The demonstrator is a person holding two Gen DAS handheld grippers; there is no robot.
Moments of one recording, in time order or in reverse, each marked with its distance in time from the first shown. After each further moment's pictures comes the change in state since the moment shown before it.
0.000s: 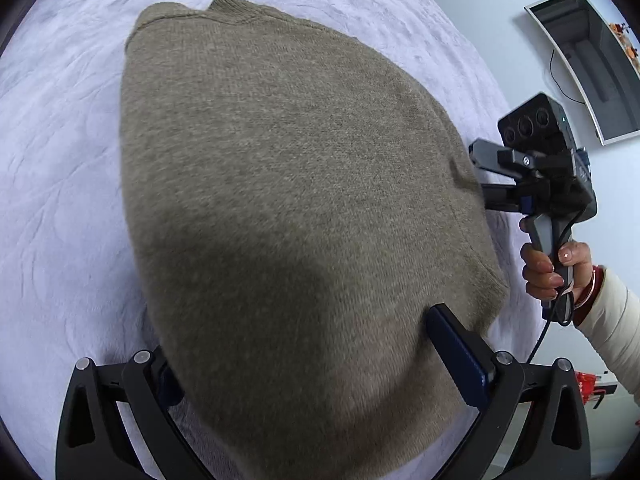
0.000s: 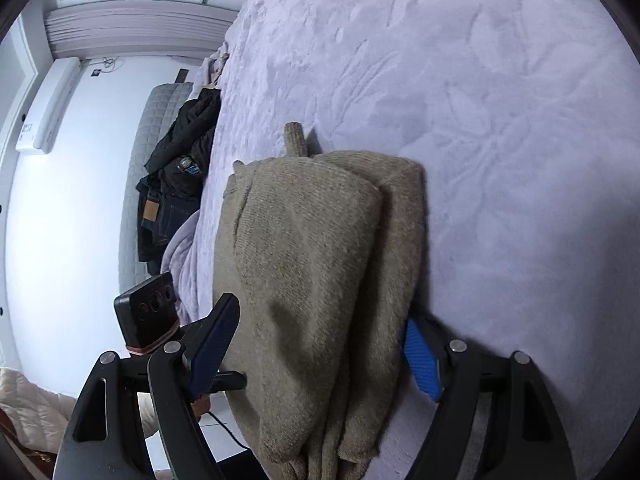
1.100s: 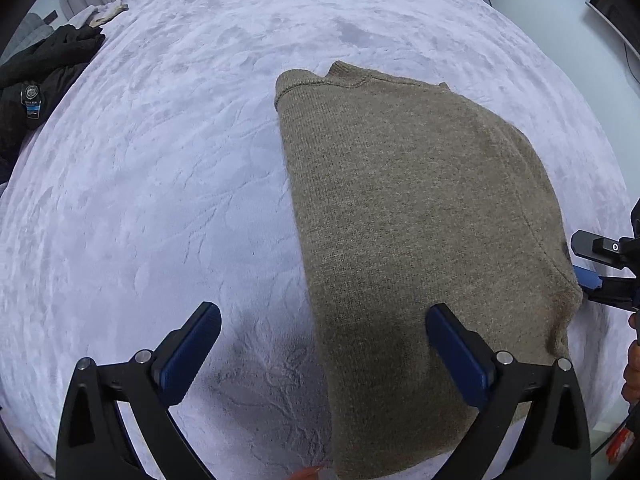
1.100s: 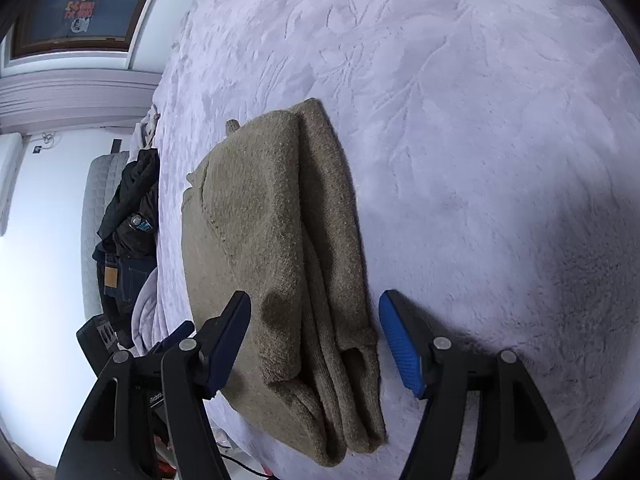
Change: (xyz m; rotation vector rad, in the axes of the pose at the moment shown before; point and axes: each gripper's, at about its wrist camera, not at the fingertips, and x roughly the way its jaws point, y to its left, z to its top) left arm -0.047 -0.015 -0.024 -0.036 -0.139 0.507; right arm -0.036 0.012 -0.096 0.266 -0.204 -0.218
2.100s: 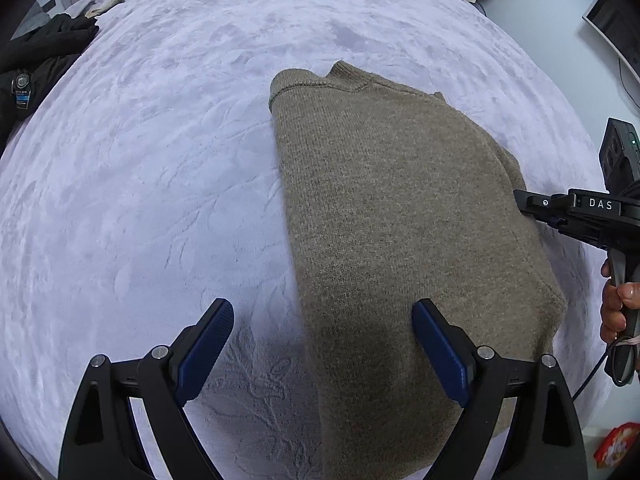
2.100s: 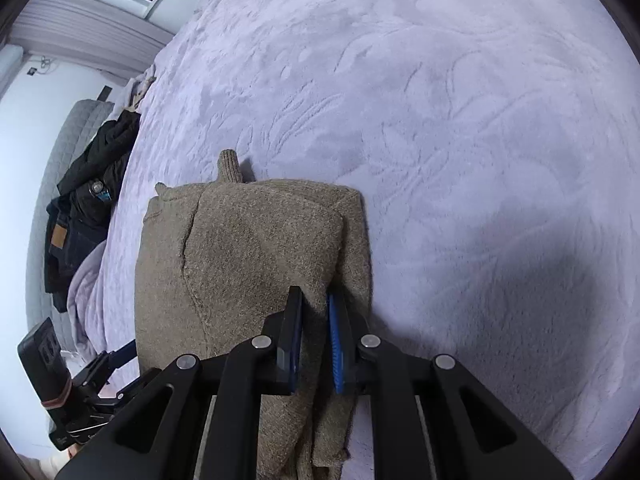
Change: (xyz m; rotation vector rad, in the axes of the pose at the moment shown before) left arm 0.004 0.003 0.004 -0.029 -0.020 -0.063; right arm 0.036 0.040 0.058 -0.259 -0.034 -0.189
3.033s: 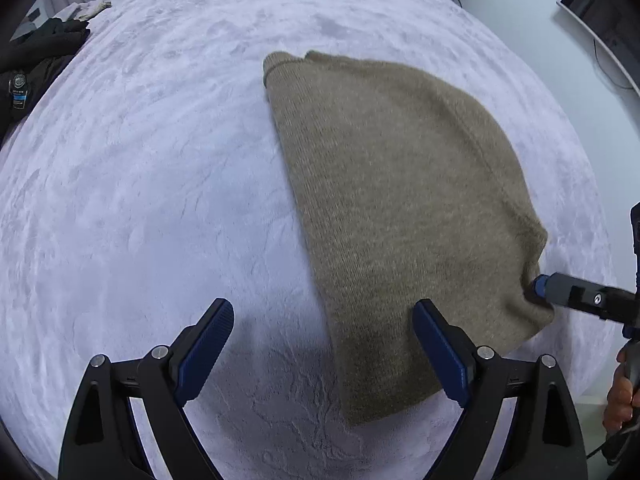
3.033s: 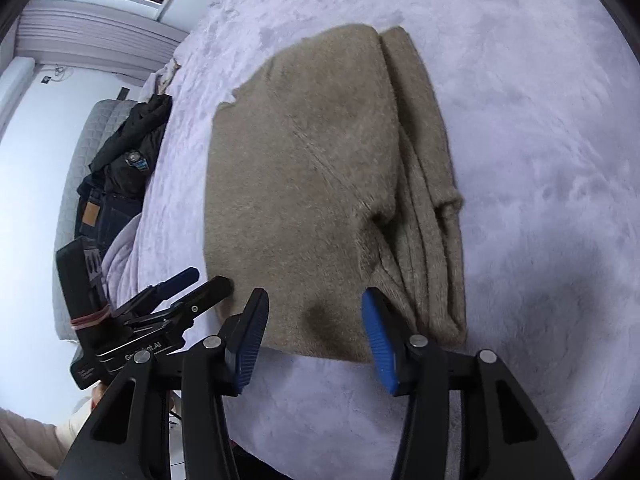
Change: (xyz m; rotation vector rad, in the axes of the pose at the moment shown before) left arm -0.030 0.012 -0.040 0.052 -0.015 -0.056; right arm -0.042 0.054 -0.133 0.049 0.001 0.104
